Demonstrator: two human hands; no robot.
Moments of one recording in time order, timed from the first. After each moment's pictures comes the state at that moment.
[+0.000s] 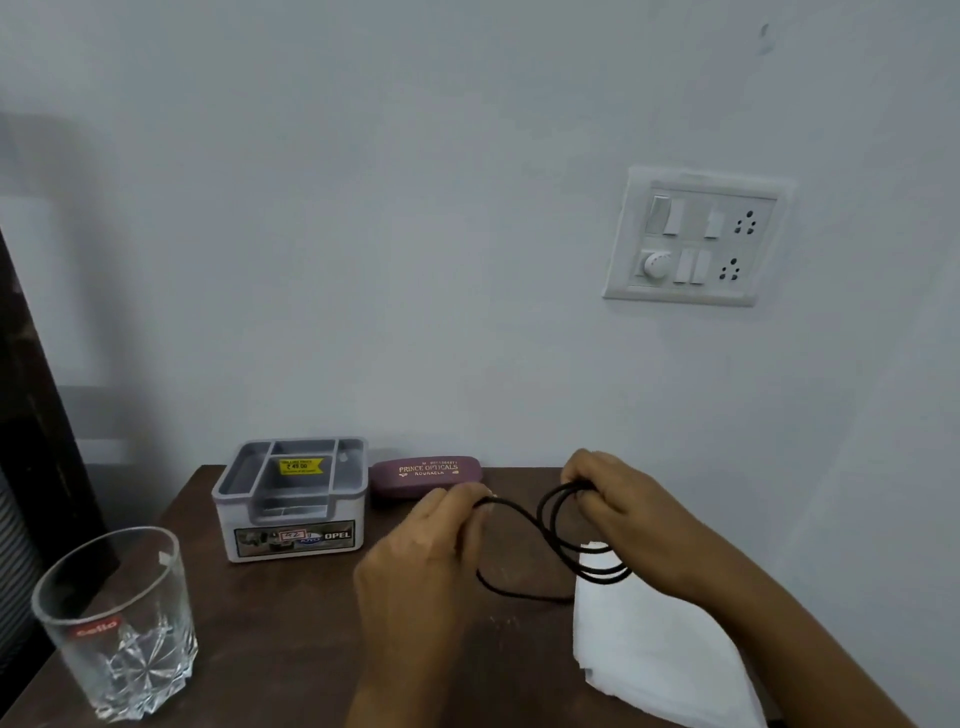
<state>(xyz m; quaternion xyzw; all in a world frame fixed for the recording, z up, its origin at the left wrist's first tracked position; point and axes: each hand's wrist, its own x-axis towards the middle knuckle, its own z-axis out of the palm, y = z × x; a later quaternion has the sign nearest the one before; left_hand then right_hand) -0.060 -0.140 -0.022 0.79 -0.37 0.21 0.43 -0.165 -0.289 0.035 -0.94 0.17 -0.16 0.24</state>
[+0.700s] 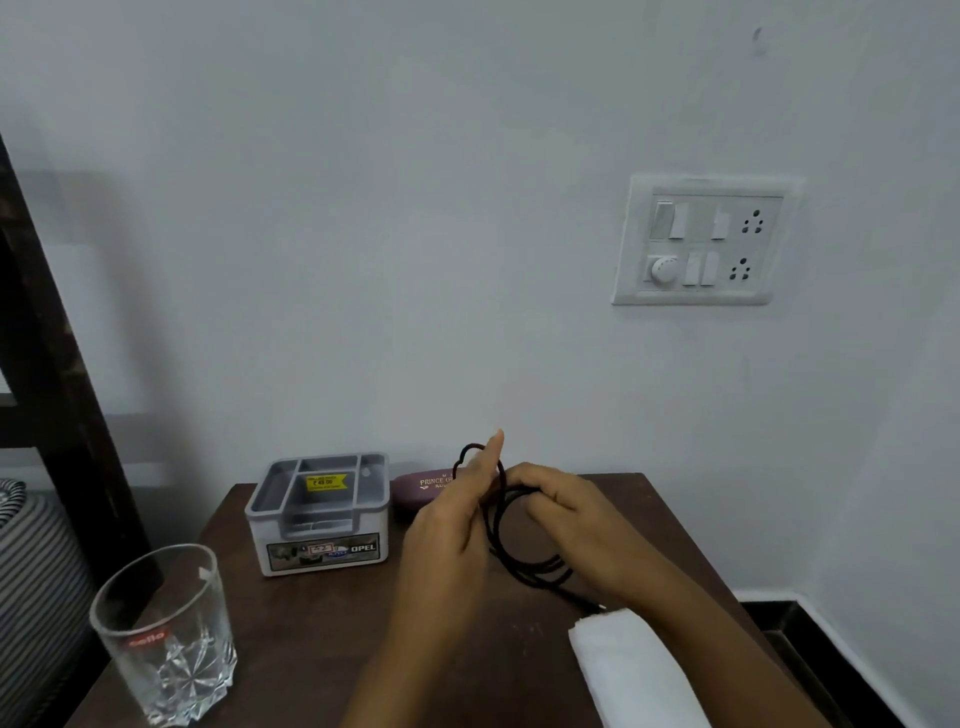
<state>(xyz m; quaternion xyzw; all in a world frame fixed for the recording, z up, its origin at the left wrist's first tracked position) -0.049 -0.145 -0.004 0.70 -0.42 0.01 0.57 -0.131 -0.256 0.027 -0.88 0.08 -0.19 0.43</state>
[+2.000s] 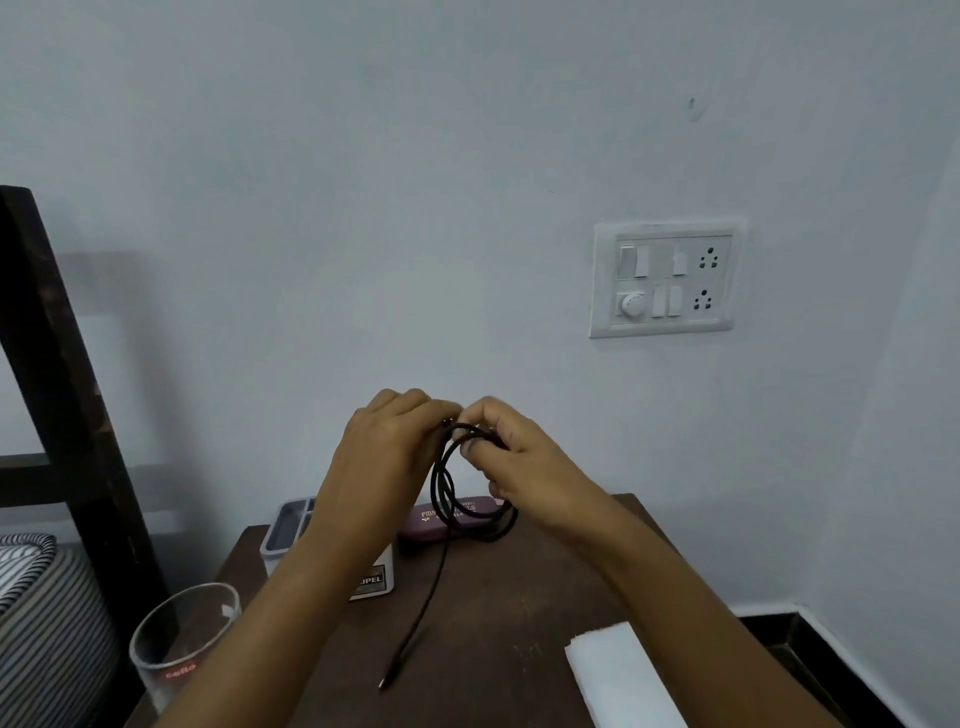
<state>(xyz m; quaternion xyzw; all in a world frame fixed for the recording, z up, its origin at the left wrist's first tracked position) 0.004 -0.124 0.083 0.71 -0.55 0.28 0.34 -0.113 -0.229 0.093 -0.81 0.06 -0.25 0.52</state>
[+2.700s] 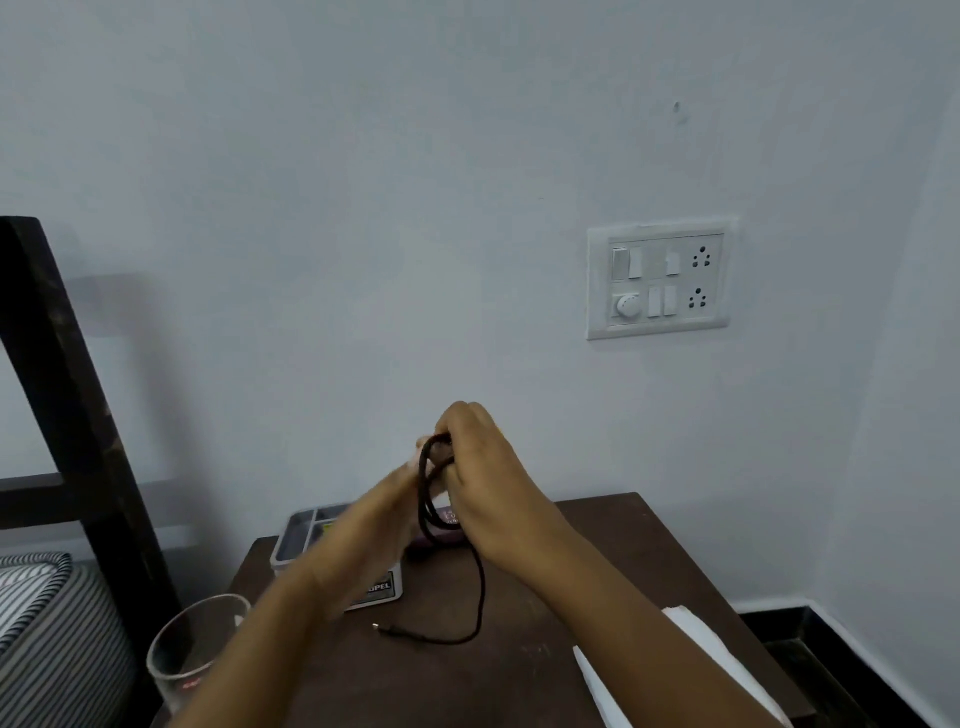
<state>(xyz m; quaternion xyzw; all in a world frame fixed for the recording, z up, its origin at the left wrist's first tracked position) -0.020 -0.120 0.084 0.56 -0.39 -0.37 0.64 -0.097 -0.201 0.081 -0.88 0.04 -0.36 0.30</state>
